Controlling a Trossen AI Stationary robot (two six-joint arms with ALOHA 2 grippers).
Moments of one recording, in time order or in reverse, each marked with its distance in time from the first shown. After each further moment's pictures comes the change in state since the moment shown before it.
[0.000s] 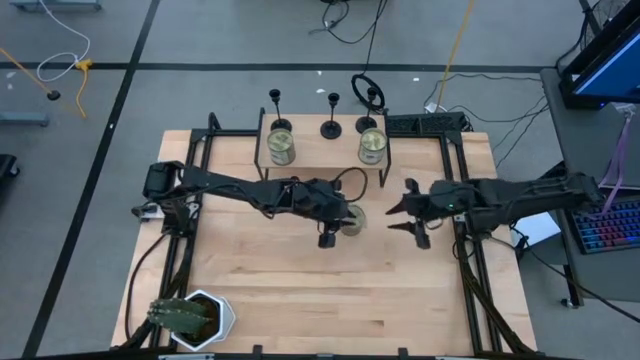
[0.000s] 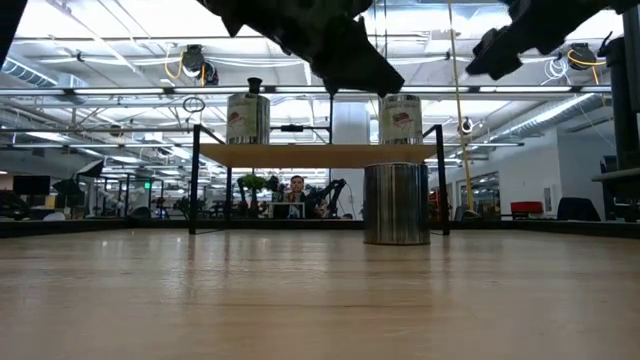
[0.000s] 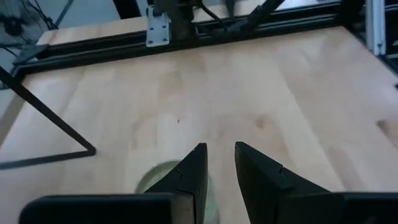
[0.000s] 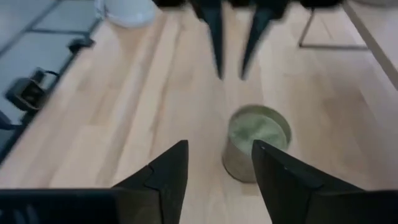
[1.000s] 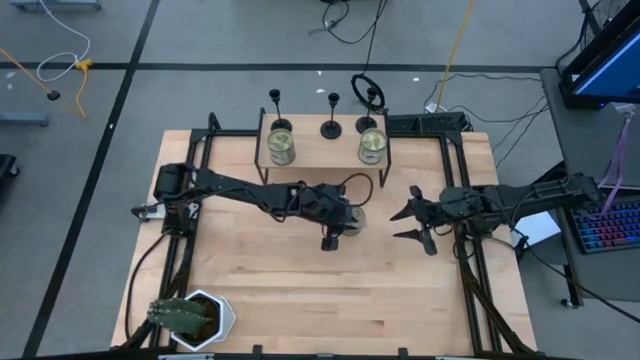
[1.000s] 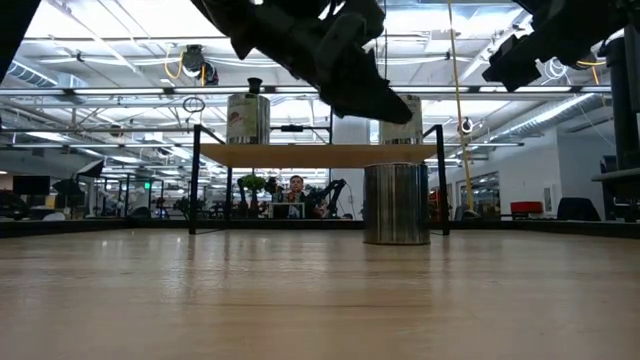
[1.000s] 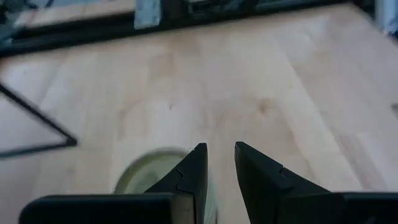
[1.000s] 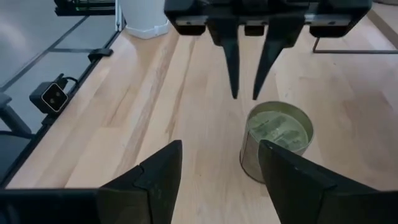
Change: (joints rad) left arm 0.005 0.082 -0.003 0.043 0.020 0.010; right arm 0.063 -0.134 -0.151 0.105 0.001 0.052
